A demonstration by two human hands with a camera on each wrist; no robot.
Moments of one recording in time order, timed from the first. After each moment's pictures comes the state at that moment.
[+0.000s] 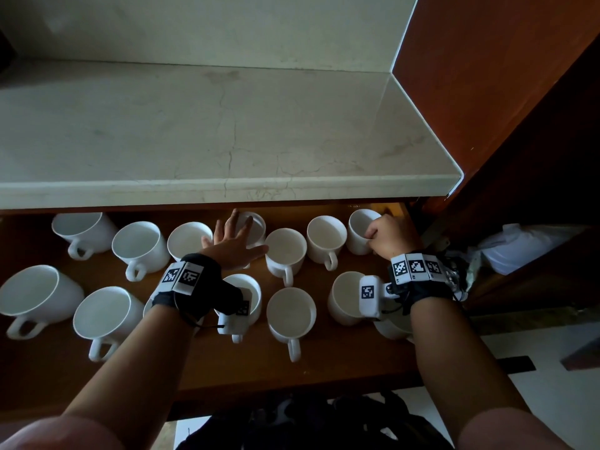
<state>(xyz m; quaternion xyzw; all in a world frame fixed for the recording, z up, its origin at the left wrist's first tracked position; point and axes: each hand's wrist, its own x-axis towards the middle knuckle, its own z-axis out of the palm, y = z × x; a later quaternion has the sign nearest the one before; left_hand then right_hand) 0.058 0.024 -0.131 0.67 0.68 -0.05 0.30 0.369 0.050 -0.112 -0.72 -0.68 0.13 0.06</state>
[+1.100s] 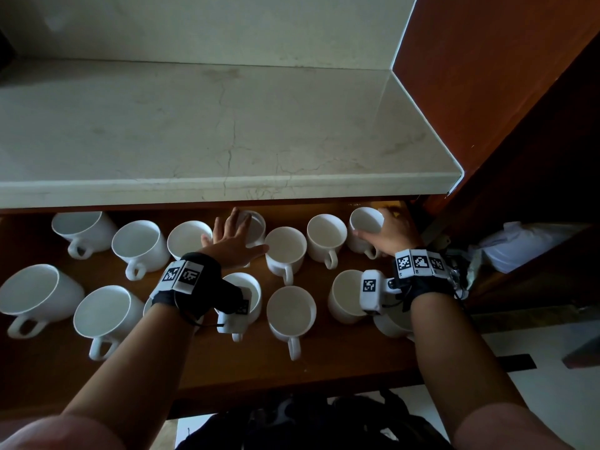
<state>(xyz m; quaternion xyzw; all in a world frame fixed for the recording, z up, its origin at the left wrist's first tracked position) 0.056 0.026 -0.139 0.67 0.68 -0.03 0.29 0.375 0.061 -0.130 -0.77 -0.59 0.21 0.09</state>
